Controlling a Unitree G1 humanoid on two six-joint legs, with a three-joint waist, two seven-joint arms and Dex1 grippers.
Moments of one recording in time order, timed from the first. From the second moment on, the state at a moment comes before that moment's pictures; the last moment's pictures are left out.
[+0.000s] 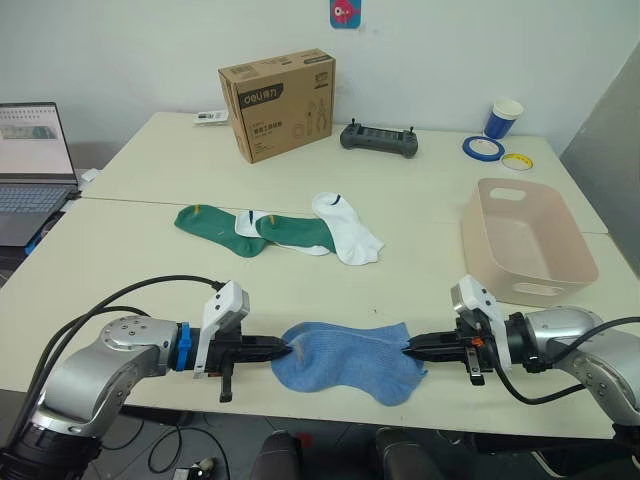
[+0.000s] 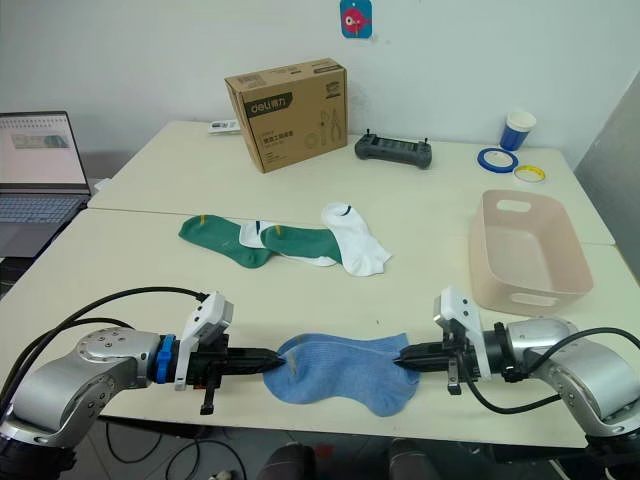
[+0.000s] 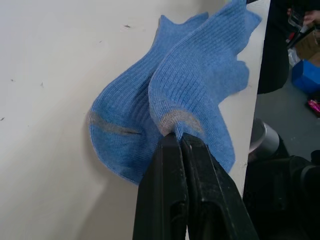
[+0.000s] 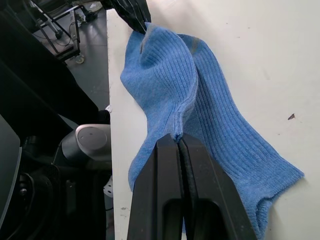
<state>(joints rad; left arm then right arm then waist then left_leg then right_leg) -0.08 0.87 0.01 -0.35 -0.61 0.70 -1.15 -0.18 -0.84 0.07 -0.50 0.65 0.82 1.06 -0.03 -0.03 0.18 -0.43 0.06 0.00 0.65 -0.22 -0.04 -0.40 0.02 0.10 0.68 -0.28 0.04</state>
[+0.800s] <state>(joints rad) -0.19 0.82 -0.08 -0.25 -0.49 0.65 -1.08 -0.31 -0.79 0.22 -0.24 0.45 0.67 1.09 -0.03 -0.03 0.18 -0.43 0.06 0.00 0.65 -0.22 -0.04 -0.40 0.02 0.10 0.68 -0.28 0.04</state>
